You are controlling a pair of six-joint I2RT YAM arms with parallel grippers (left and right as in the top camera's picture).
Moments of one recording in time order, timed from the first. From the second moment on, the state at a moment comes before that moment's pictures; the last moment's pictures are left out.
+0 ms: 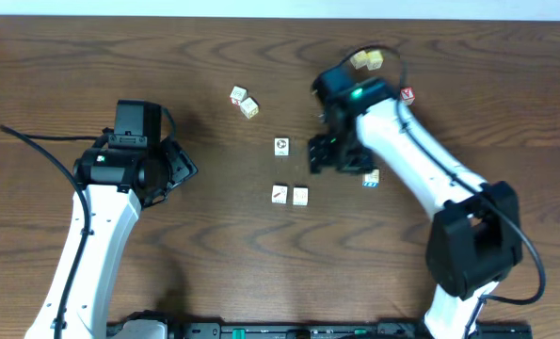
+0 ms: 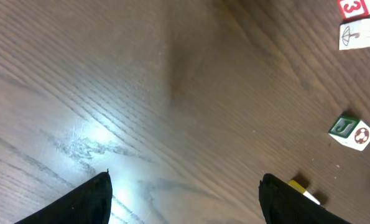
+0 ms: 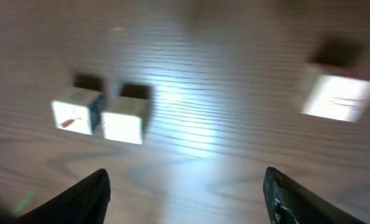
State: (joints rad) left arm -0.07 1.32 1.10 -1.01 -0.03 -0.68; right arm 0.45 1.95 1.62 -1.26 -0.13 0.43
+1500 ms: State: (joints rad) left arm -0.07 1.32 1.10 -1.02 -0.03 -0.68; right arm 0.26 1.95 1.31 -0.93 -0.05 -0.72
